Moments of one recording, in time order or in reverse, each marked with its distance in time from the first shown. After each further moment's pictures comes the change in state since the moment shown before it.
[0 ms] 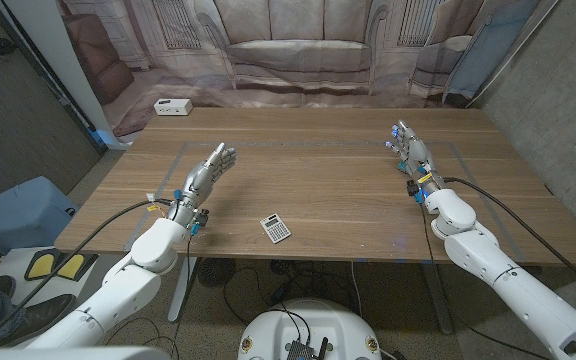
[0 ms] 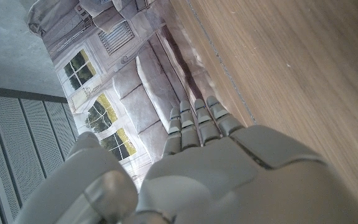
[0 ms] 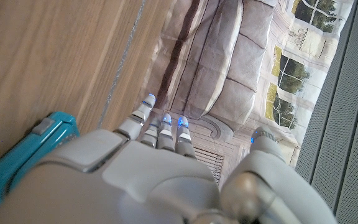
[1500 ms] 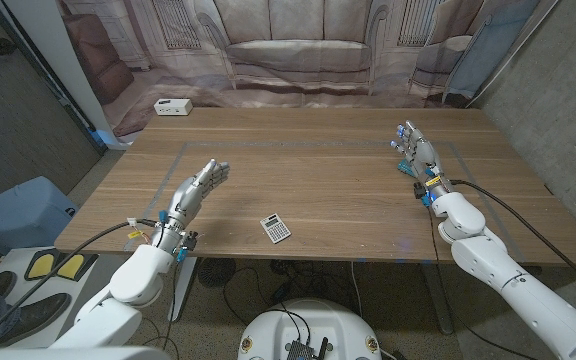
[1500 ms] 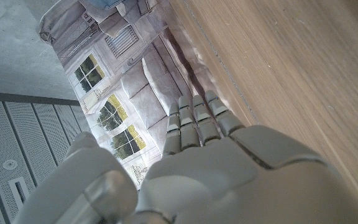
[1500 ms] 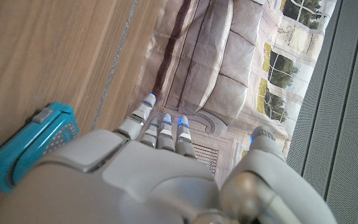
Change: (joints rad) left arm 0.244 0.022 -0.131 -0.151 0.078 -0.045 0.059; left_hand 0.008 -0.008 -0.012 -0.017 0.000 0.058 0.008 0.000 0.000 0.061 0.004 0.008 0.000 0.053 -0.004 0.000 0.000 0.073 0.013 0.006 0.000; right arm -0.043 -0.015 0.031 -0.018 0.033 0.052 0.036; right_hand 0.000 0.000 -0.004 -0.004 -0.007 0.011 0.011 0.000 0.000 0.014 0.004 0.000 0.000 0.011 0.000 0.000 0.001 0.009 -0.002 -0.008 0.000
